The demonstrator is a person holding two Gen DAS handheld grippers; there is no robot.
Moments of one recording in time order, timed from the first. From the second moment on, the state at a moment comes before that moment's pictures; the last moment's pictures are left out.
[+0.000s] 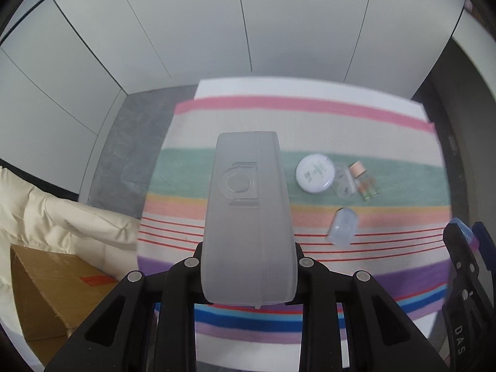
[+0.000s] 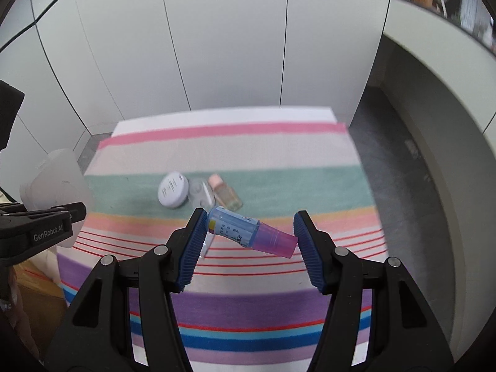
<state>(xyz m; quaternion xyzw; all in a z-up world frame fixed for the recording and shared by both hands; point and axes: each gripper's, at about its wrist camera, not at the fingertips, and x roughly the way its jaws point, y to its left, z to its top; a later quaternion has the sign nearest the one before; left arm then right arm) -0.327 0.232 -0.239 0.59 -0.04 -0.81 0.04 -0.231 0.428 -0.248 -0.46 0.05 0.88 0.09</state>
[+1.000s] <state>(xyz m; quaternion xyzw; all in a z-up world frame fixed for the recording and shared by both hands) -0.226 0.213 -0.047 0.50 -0.02 -0.87 0.00 -0.166 0.387 -0.027 -0.39 0.01 0.92 0.04</state>
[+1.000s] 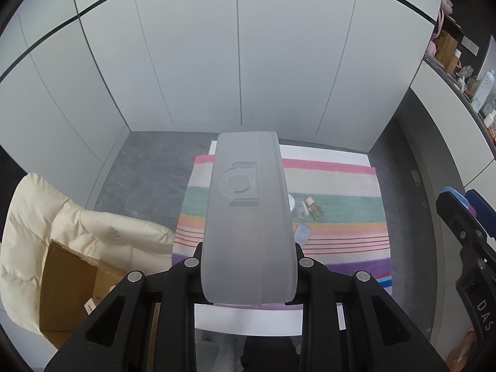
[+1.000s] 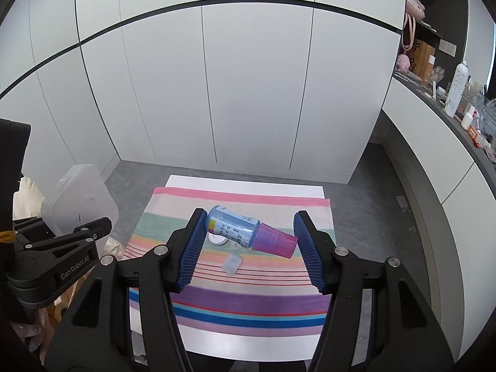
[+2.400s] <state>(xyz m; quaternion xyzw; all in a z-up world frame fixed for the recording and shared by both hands) -0.013 0.206 -0.064 0.47 -0.08 -0.88 -0.08 0.033 0.359 -0.090 -0.43 0.09 0.90 -0.02</state>
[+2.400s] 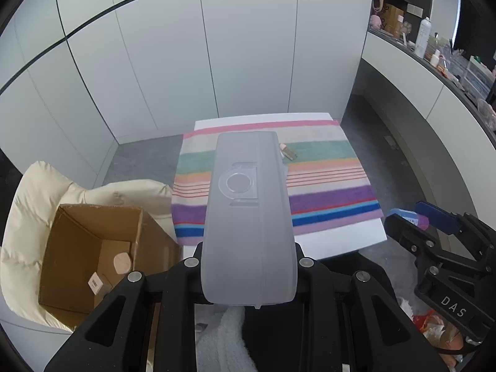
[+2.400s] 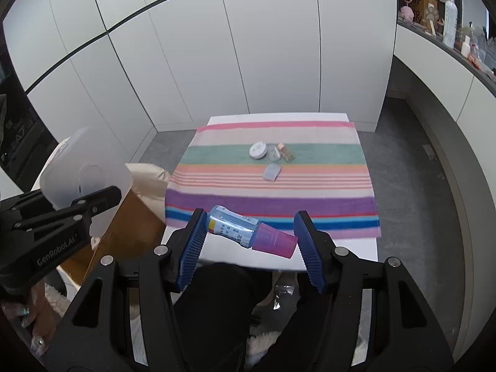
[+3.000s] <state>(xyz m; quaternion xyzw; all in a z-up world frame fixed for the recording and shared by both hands) 0.004 0.192 -0.067 0.47 -0.07 -0.88 -0.08 0.046 0.357 -0.098 -0.45 0.08 0.89 -0.01</state>
